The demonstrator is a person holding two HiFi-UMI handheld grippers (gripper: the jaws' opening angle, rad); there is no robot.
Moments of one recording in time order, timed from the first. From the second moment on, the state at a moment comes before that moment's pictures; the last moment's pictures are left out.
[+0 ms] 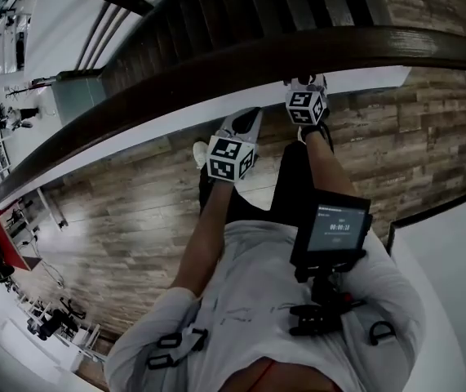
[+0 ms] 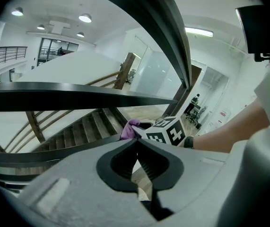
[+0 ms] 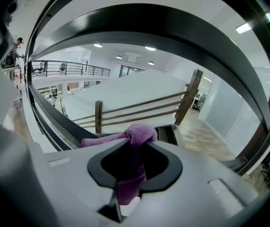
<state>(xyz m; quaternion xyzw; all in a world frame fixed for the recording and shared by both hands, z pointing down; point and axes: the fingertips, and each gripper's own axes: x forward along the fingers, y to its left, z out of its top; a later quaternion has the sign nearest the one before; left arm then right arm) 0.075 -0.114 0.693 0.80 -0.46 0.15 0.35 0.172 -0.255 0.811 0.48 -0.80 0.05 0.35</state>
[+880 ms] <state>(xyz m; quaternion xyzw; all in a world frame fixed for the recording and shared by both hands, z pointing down) 0.284 -0.207 0.699 0.86 -0.37 0.17 0.32 0.516 -0.402 0.797 0.61 -0.72 0.11 0.31</state>
